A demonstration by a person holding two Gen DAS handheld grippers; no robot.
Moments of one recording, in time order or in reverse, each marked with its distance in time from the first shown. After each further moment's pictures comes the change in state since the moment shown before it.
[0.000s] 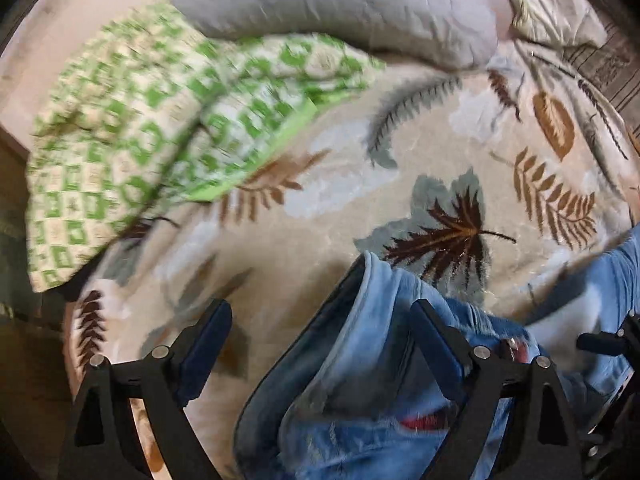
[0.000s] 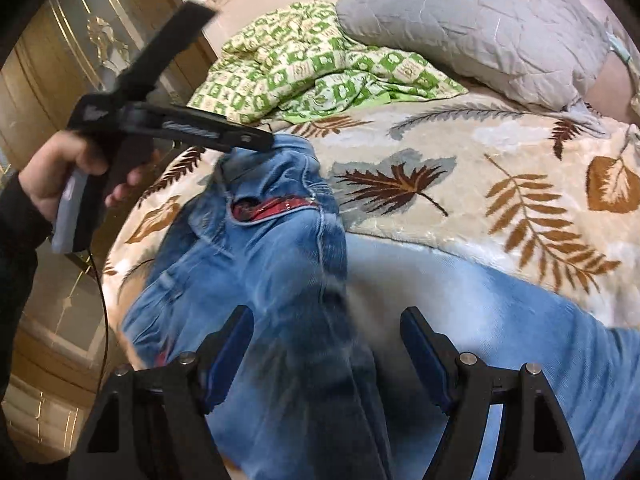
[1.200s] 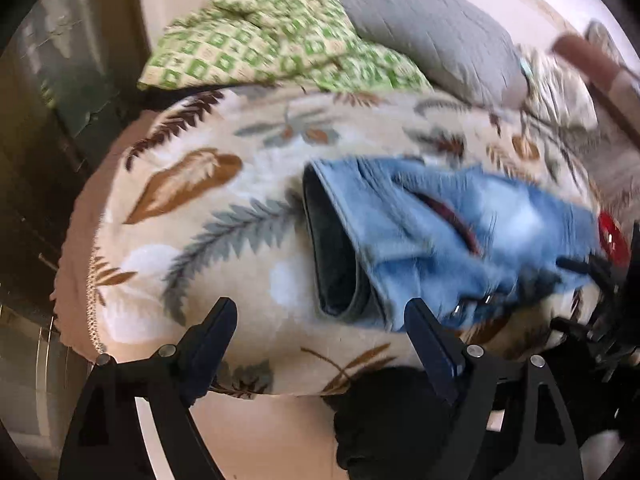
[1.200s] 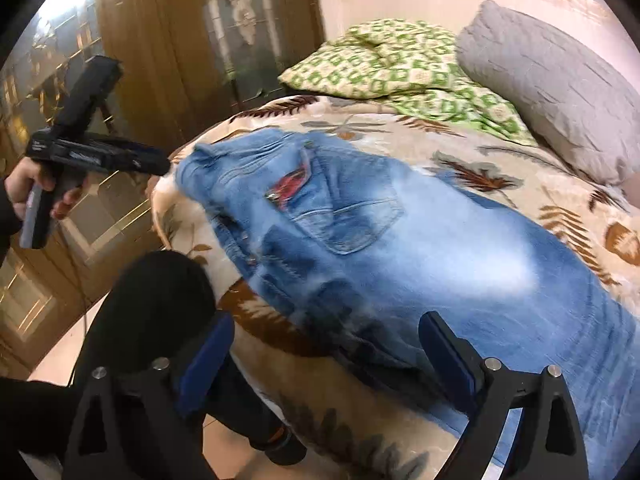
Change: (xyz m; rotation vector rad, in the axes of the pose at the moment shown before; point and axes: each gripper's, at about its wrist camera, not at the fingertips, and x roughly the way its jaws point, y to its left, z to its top) left arm -0.140 0.054 -0.299 -0.401 -0.206 -0.064; right arm -0.052 0.078 -0.111 -0.373 -0.039 0.035
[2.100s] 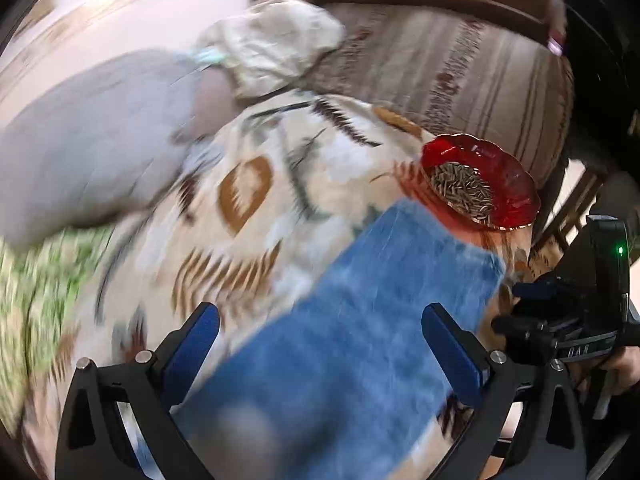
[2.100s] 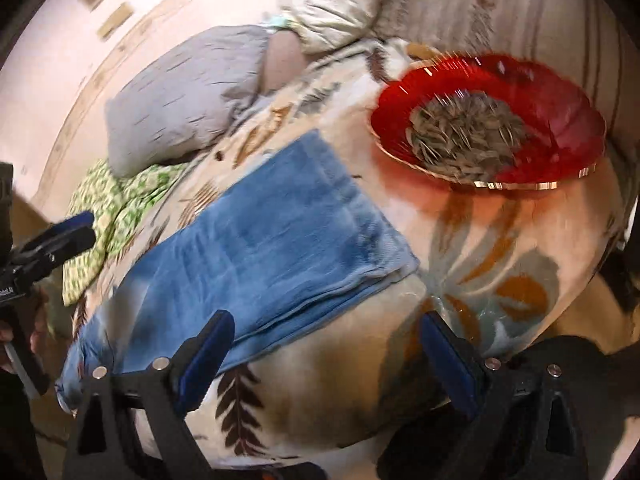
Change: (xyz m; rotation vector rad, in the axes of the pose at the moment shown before) left arm 0.086 -0.419 0.107 0.855 -0.082 -0.423; right arm -0.168 -0.197 -0.167 1.053 -0.169 -0.478
